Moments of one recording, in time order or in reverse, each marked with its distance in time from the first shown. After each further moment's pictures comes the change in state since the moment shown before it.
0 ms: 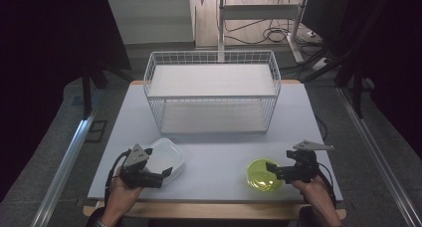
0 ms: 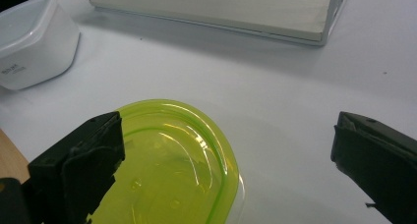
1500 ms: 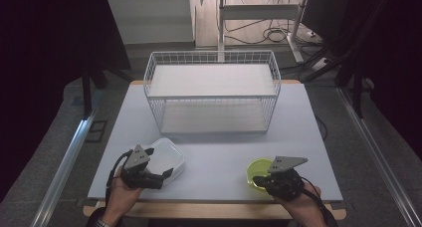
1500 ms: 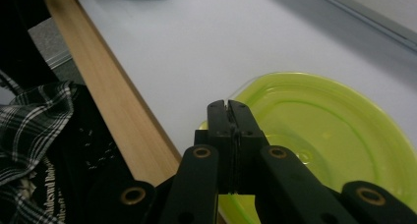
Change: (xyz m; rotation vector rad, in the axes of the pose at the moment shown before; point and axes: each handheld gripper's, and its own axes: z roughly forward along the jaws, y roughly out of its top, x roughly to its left) left arm -0.002 -0.001 0.001 -0.011 -0.007 0.046; right arm 0.078 -0.002 -0.010 0.187 0.171 -0.368
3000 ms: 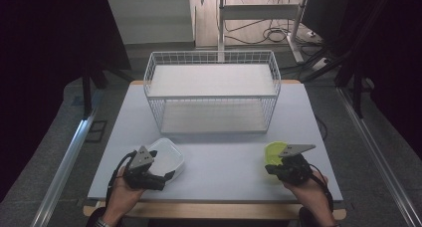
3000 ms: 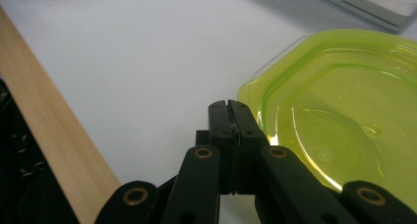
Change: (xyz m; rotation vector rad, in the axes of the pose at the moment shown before) left arm -0.005 0.001 0.005 0.073 -0.020 0.023; right arm -0.060 -0.014 0.006 0.039 -0.083 0.113
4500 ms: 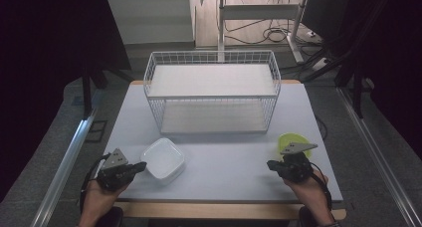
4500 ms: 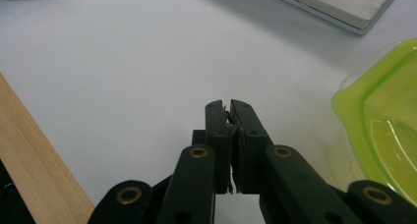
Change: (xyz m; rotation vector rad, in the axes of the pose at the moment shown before) left arm 0.036 -0.033 -0.040 0.041 -0.008 -0.054; right arm -0.005 -0.001 0.004 -0.031 -0.061 0.024
